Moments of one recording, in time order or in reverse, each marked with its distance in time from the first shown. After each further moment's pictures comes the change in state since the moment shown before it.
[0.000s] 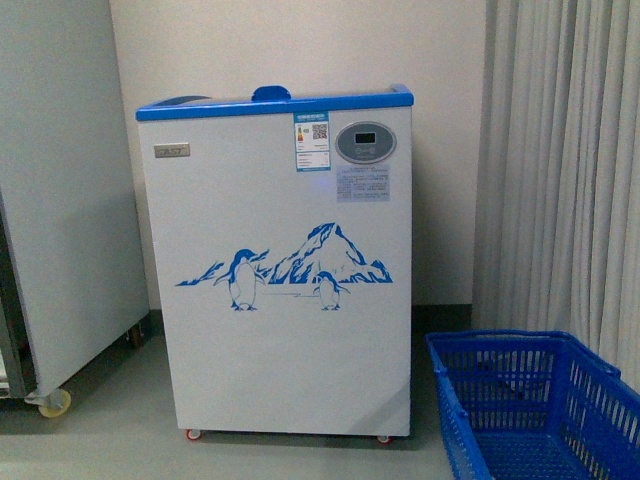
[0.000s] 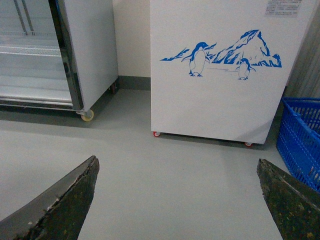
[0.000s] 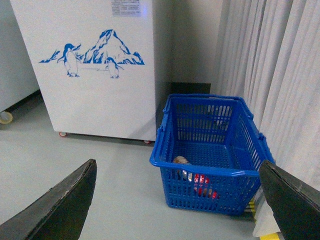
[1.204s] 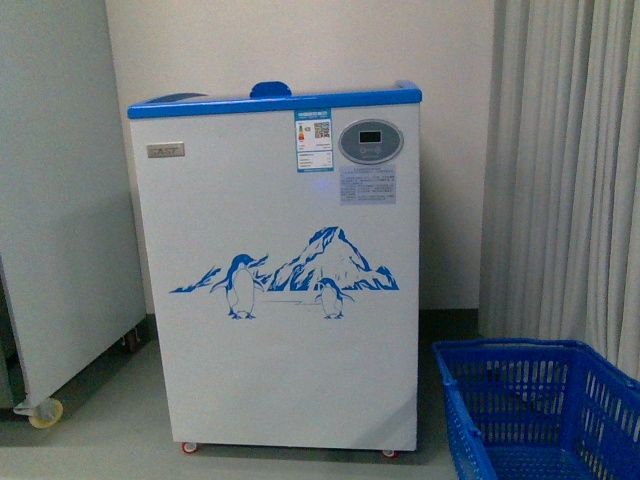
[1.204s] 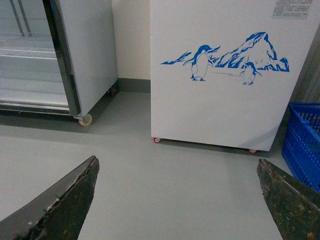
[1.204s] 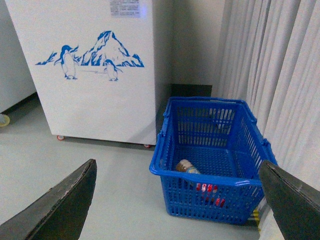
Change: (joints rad) left arm 0.000 0.000 0.000 0.000 0.000 0.000; right arm 0.000 0.000 0.000 0.000 0.000 0.000
